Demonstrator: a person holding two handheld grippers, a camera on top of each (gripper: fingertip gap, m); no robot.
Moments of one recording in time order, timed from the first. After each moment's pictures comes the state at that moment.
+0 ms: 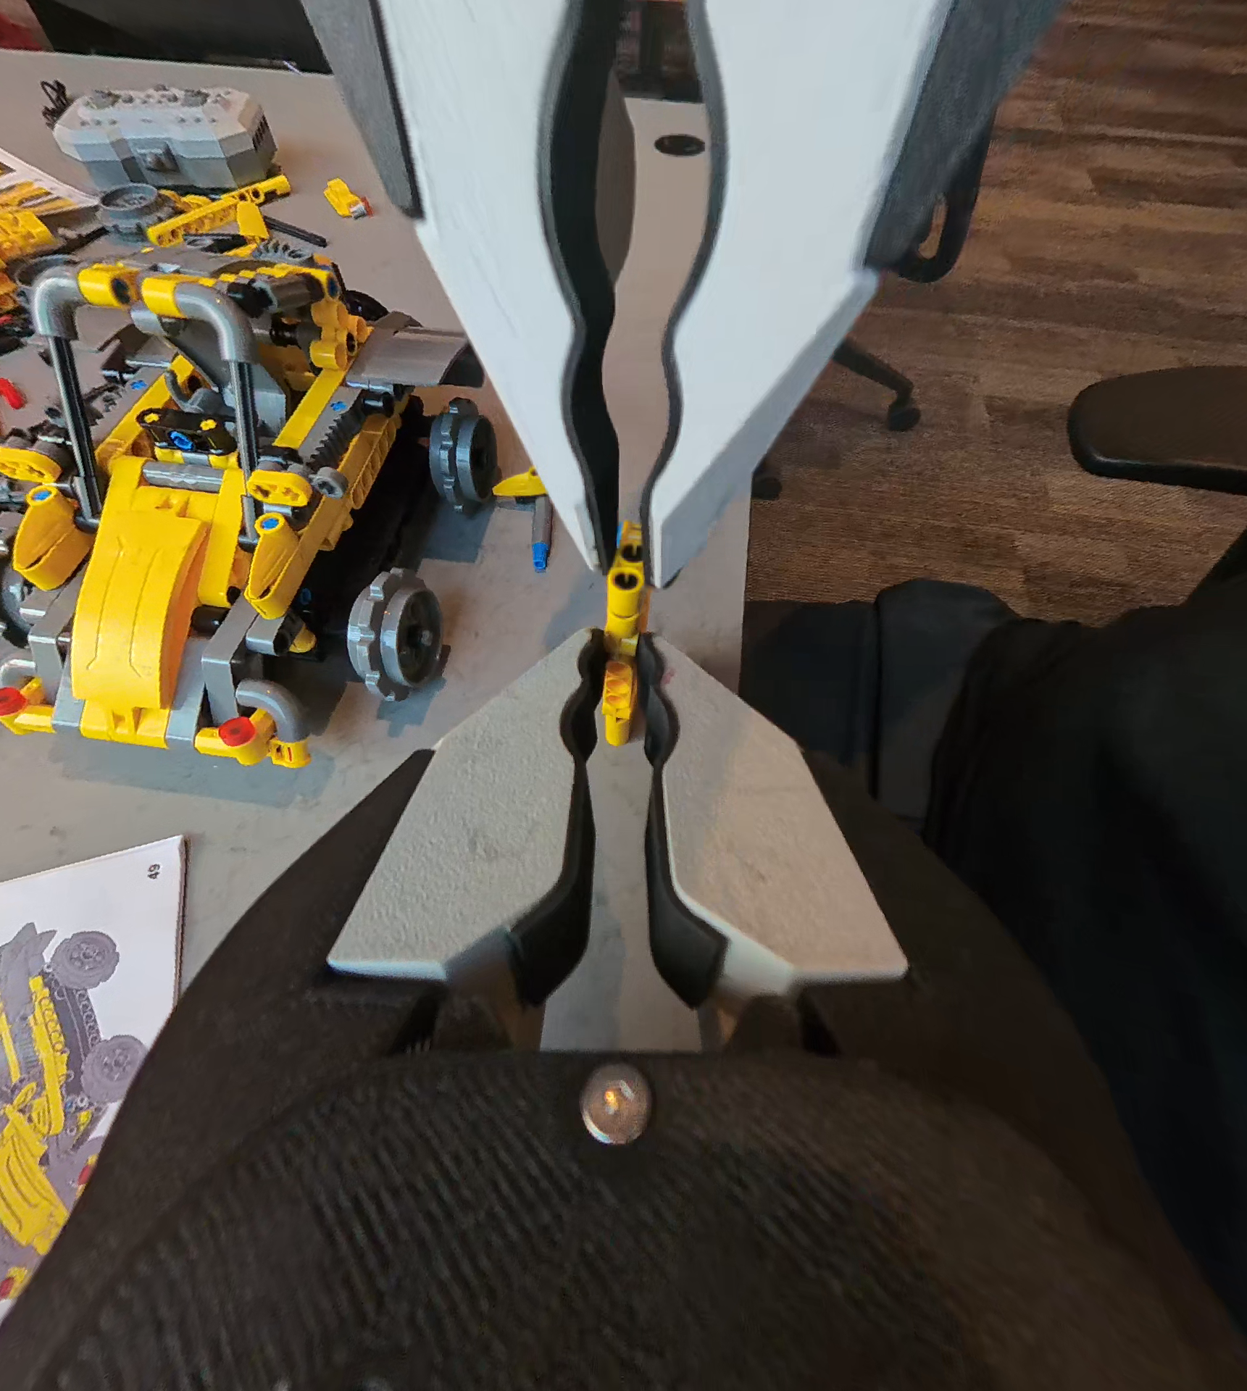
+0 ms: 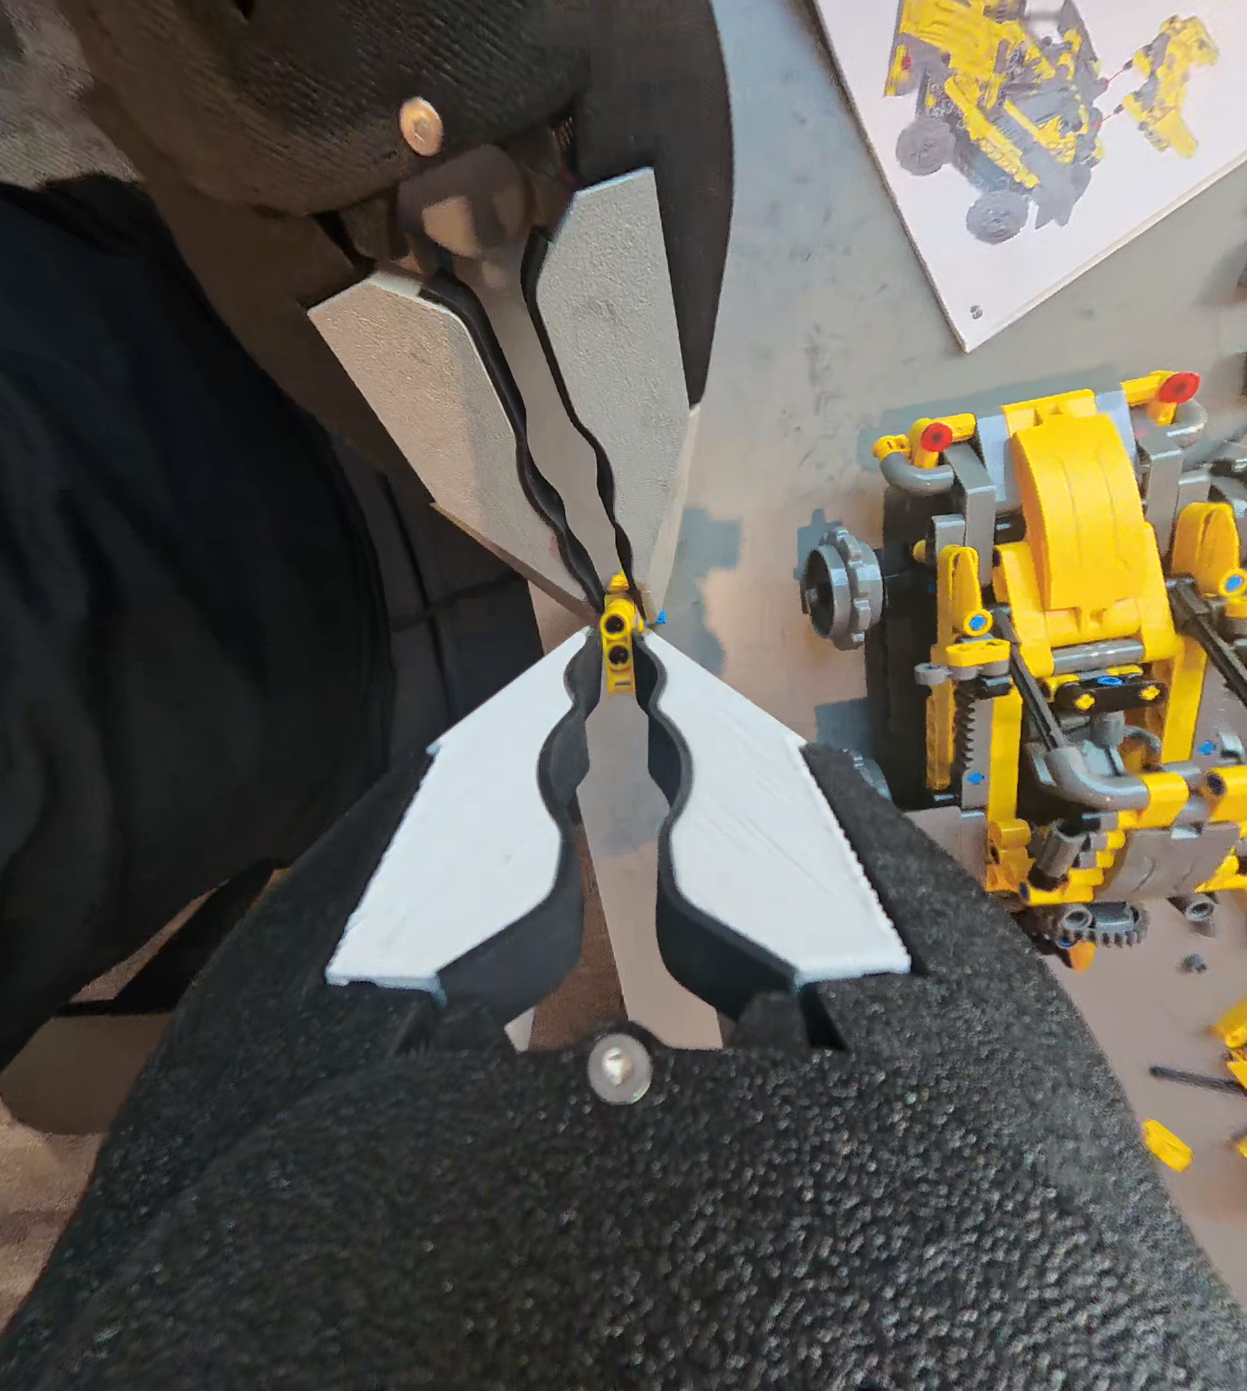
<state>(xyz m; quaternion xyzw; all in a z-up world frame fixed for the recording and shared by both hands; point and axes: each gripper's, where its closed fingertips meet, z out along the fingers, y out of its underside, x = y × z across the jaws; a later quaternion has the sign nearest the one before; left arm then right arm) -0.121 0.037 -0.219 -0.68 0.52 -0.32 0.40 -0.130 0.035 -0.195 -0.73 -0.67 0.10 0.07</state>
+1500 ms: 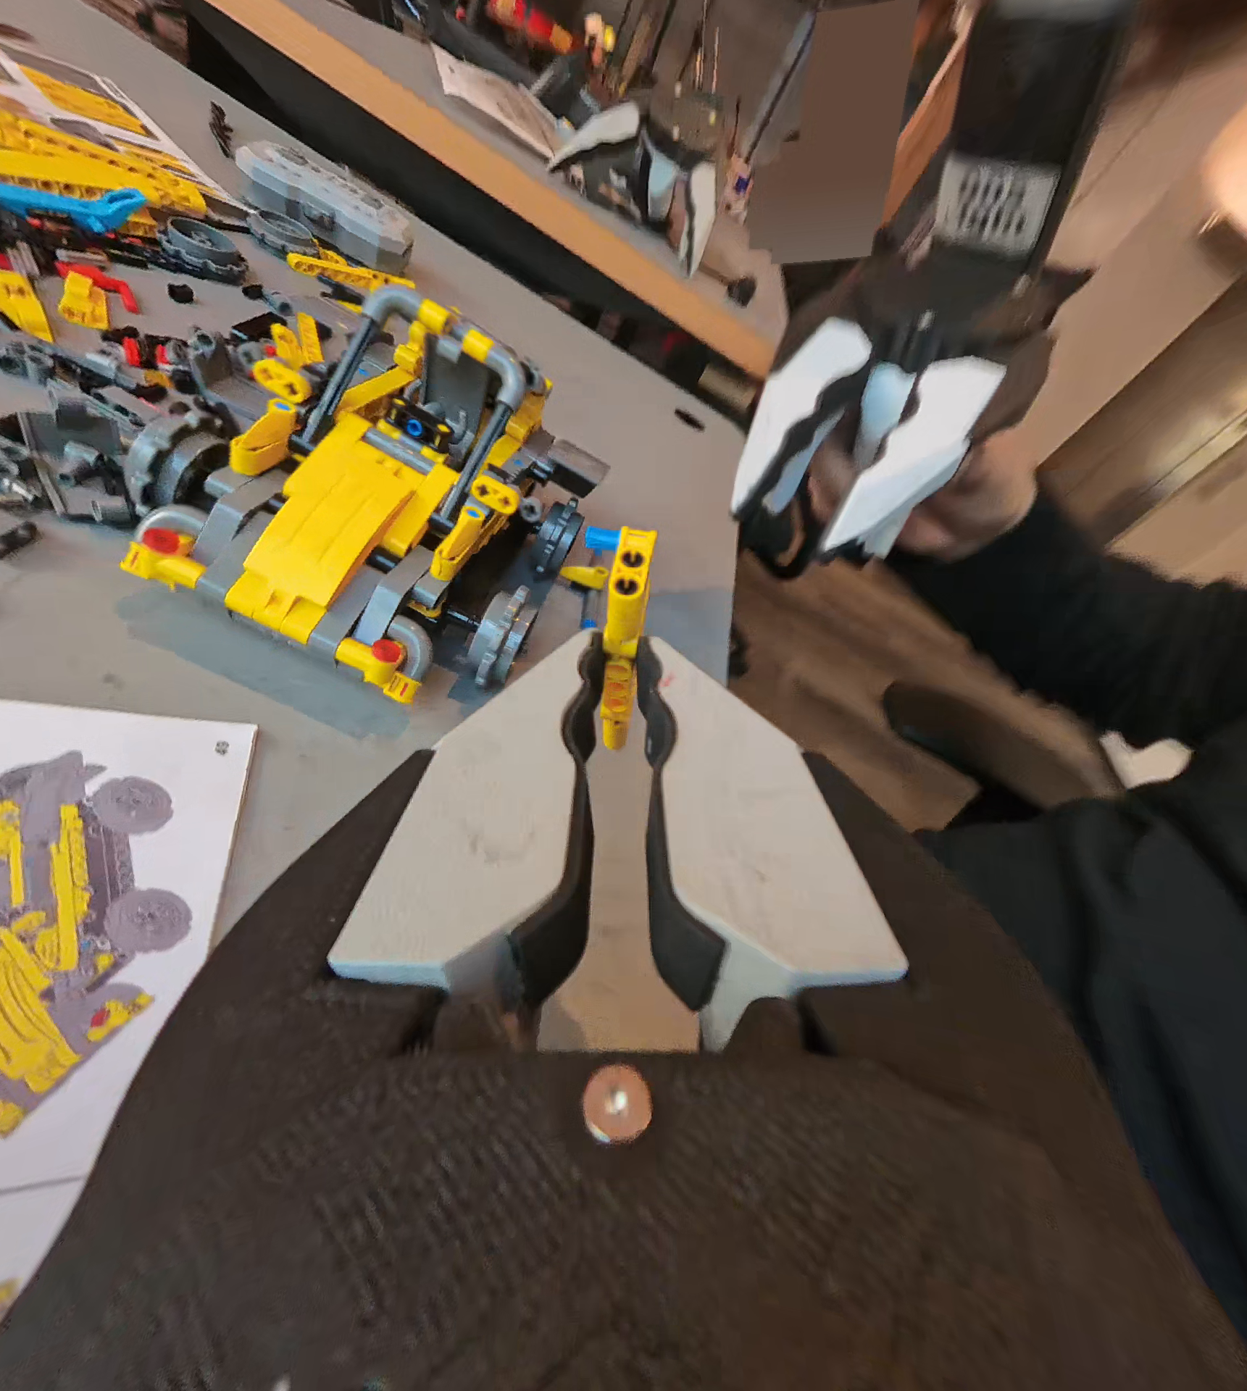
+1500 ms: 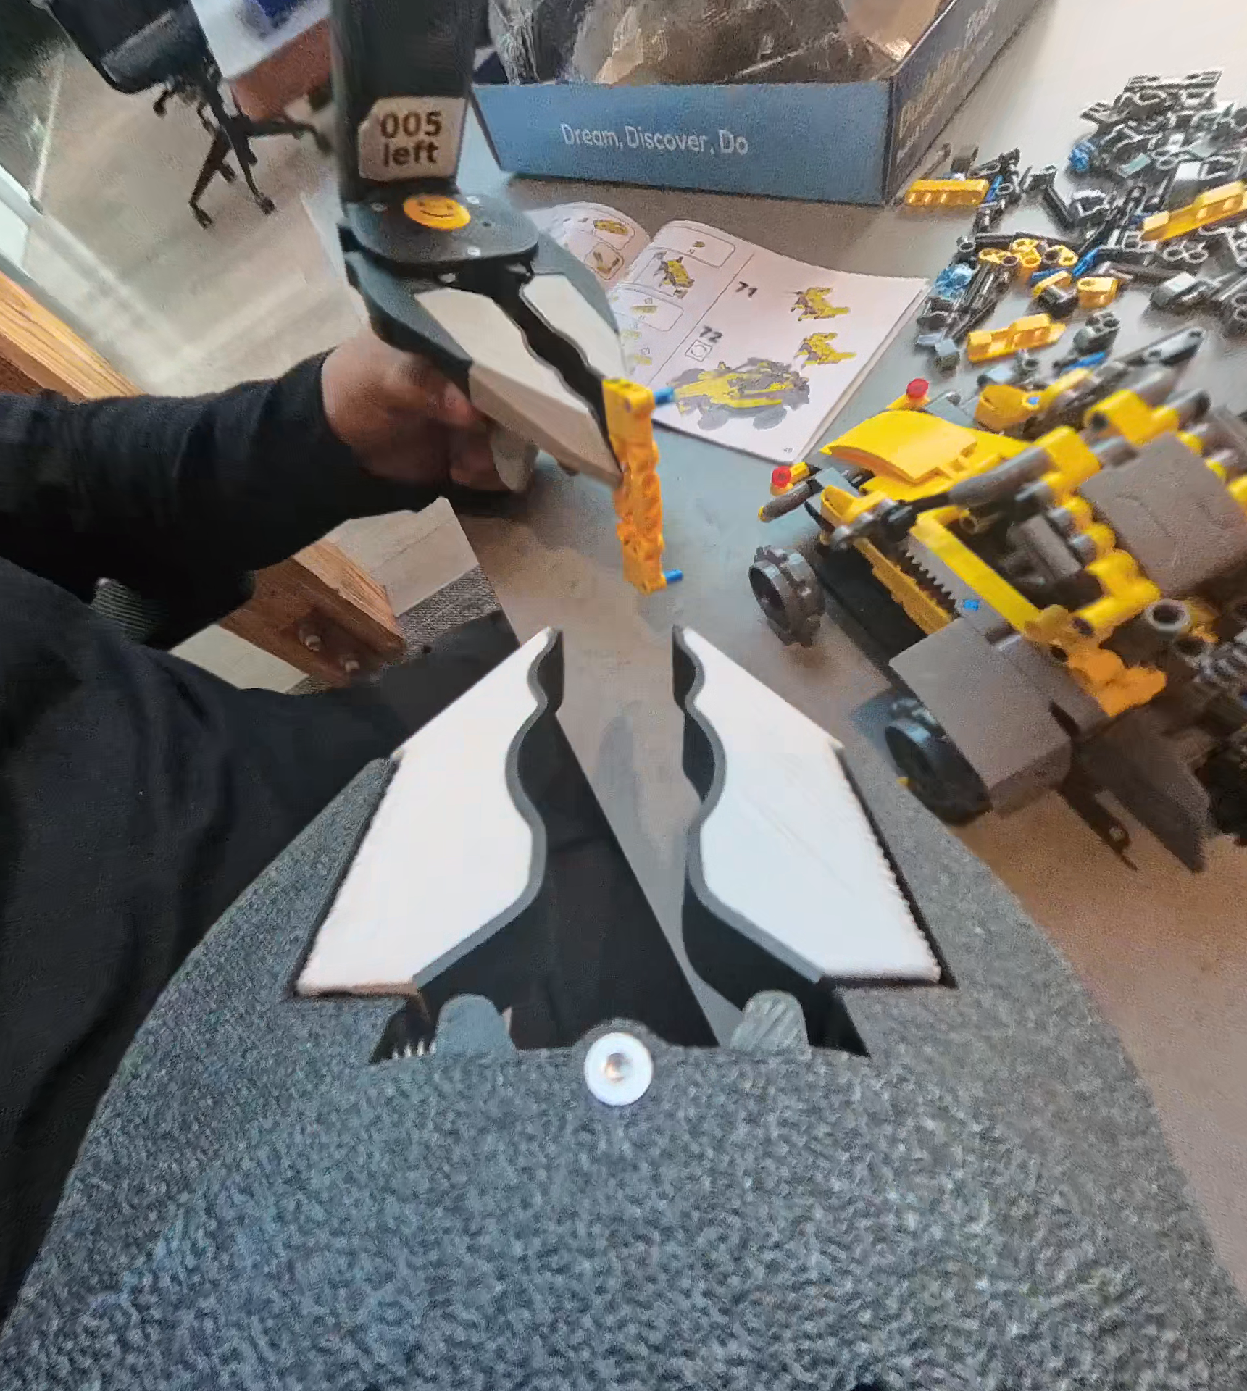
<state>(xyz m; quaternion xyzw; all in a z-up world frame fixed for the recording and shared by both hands) -0.158 0.072 -0.185 -0.70 0.34 -0.50 0.38 -0.097 0.046 -0.168 -0.76 -0.42 0.38 0.32</state>
